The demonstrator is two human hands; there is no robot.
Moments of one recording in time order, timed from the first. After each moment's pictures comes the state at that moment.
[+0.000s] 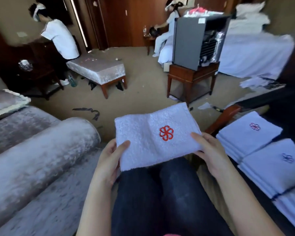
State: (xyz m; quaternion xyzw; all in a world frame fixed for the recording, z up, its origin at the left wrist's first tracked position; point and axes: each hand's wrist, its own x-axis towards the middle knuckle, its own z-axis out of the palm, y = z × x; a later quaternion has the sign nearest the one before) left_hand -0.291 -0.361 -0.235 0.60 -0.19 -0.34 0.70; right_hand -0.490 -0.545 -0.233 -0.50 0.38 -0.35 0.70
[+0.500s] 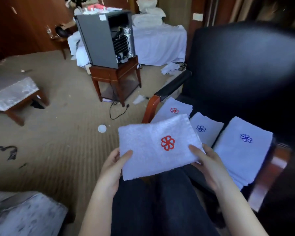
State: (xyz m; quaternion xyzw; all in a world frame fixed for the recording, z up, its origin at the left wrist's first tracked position) left_hand -0.407 -0.522 -0.263 0.56 -0.32 -0.54 0.53; right_hand -0.673 -0.574 -0.268 -0.36 0.49 -0.48 0.63
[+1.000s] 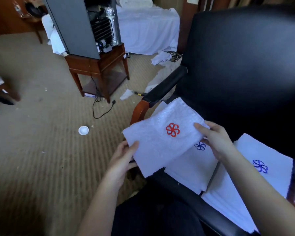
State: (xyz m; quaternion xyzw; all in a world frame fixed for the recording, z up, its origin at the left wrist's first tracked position) left_hand -0.440 -0.715 -0.307 0.58 -0.32 -0.56 0.50; right_hand -0.708 -0.794 -0.278 -0.44 0.57 -0.44 0.53
